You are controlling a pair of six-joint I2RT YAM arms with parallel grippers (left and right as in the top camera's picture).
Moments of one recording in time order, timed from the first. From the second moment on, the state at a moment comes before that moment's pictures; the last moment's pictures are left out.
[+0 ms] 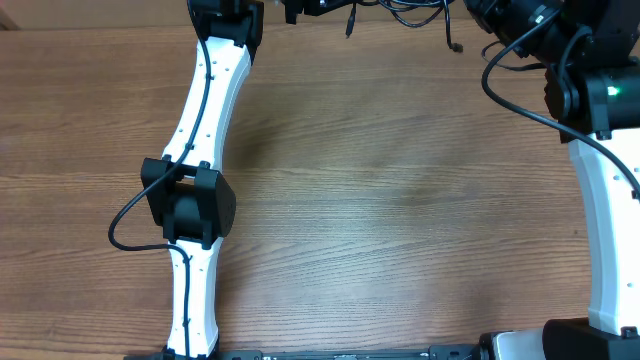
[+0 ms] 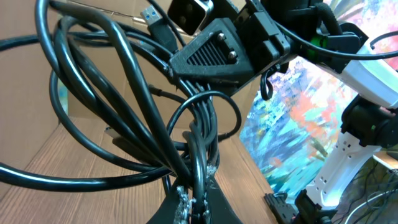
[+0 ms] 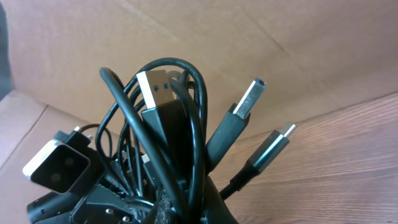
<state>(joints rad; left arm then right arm) -0.22 2.39 2.45 0.84 1.56 -1.12 0.07 1.58 1.85 -0.52 -0.50 0.81</state>
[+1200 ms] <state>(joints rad) -0.10 2.41 2.45 1.46 1.56 -1.99 0.31 1.78 1.85 -0.68 -0.28 -0.07</state>
